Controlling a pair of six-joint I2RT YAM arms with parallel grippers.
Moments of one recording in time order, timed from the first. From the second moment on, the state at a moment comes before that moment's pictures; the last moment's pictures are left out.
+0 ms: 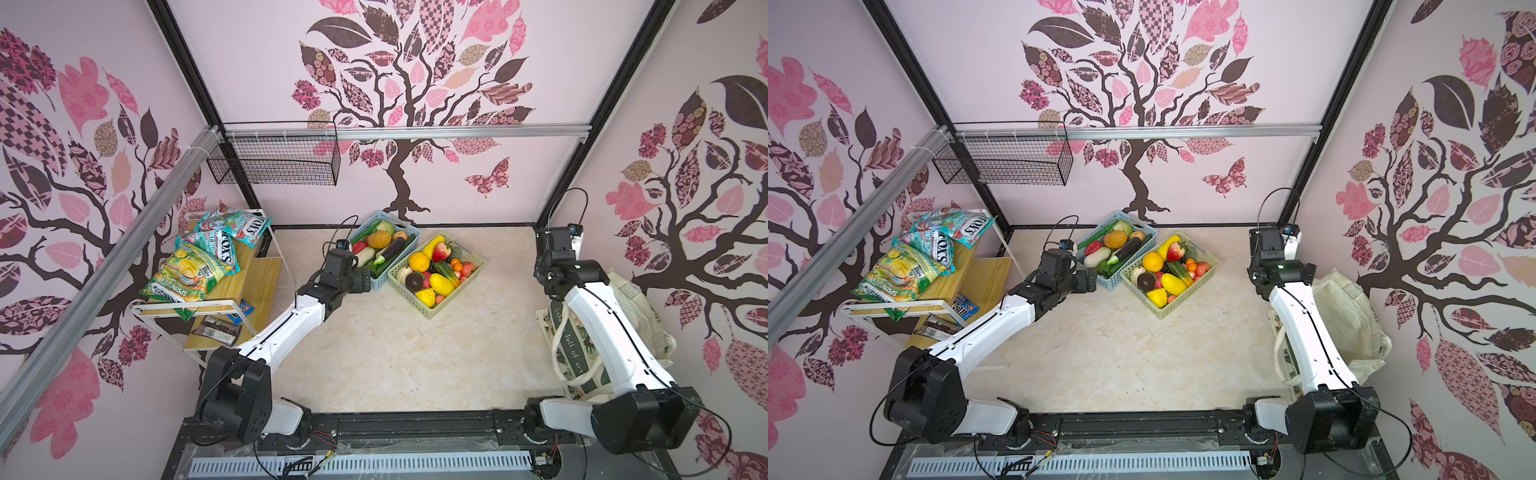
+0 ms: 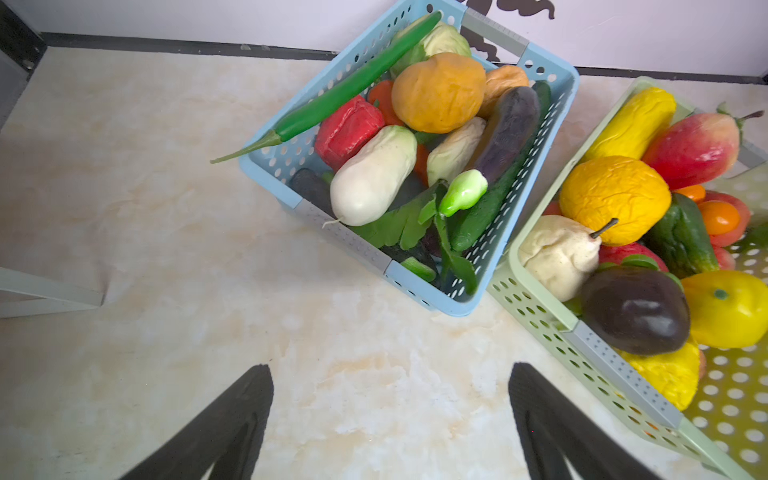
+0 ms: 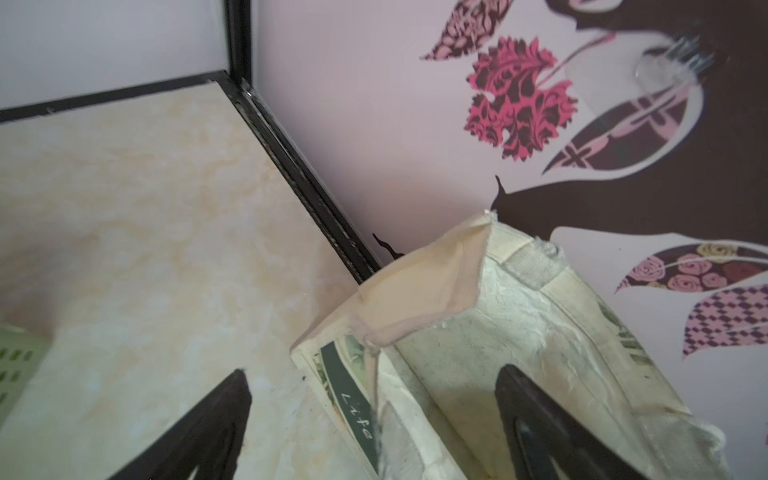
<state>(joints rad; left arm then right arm) -0.38 1.41 1.02 -0.29 -0.16 -0.28 0.03 1.27 1.24 -0.88 0.79 0.30</state>
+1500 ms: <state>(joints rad) -0.47 1.37 1.07 -0.33 -0.22 -0.34 0.32 1.32 1.47 -0.78 0.68 0.27</state>
